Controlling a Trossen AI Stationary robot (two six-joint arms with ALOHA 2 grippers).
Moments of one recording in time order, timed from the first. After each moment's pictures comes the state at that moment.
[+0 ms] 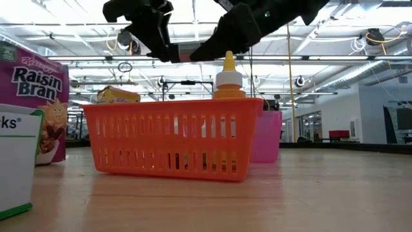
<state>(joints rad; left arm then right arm) -0.27 1.69 1.46 -0.99 -0.56 0.03 0.10 1.63 1.03 0.16 0.18 -0.25</state>
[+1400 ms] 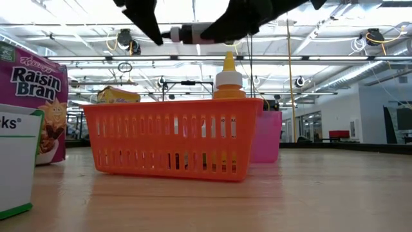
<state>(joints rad) -0.29 1.60 1.46 -1.05 -0.64 -0.26 0.11 1.51 1.03 0.08 0.18 -0.21</state>
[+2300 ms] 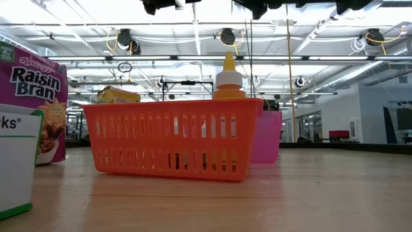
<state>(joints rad) -0.31 1.39 0.86 0.39 -0.49 0.16 0.14 1.30 0.76 0.54 0.05 -0.20</state>
